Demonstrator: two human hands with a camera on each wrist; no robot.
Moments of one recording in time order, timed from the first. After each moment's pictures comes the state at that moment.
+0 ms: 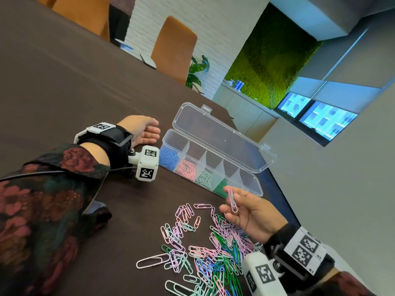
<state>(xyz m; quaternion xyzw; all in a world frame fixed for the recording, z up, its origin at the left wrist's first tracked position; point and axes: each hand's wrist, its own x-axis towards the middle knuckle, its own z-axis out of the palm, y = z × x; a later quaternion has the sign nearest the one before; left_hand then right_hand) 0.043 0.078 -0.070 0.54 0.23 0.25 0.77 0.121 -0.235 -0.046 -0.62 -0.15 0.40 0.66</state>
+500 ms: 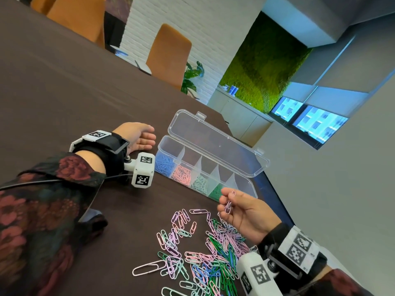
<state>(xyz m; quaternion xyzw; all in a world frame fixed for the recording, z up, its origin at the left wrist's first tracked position) 0.041 0.076 -0.067 0.54 0.24 0.25 0.77 0.115 -0.228 -0.038 -0.63 -0.15 0.36 0.68</state>
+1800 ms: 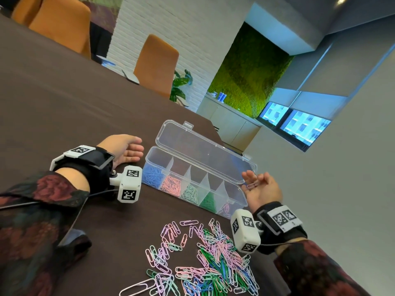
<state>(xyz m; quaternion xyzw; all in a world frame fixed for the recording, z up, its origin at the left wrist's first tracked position) 0.045 0.080 -0.070 0.53 0.24 0.25 0.77 0.203 -0.222 -0.016 -0.49 -0.05 0.10 0.86</state>
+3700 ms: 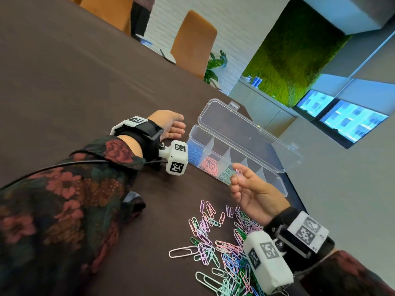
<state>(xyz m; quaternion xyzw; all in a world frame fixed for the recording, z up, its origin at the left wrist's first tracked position) 0.041 0.073 -0.065 0.53 0.24 0.25 0.78 0.109 -0.189 -0.046 -0.53 -0.21 0.46 0.68</state>
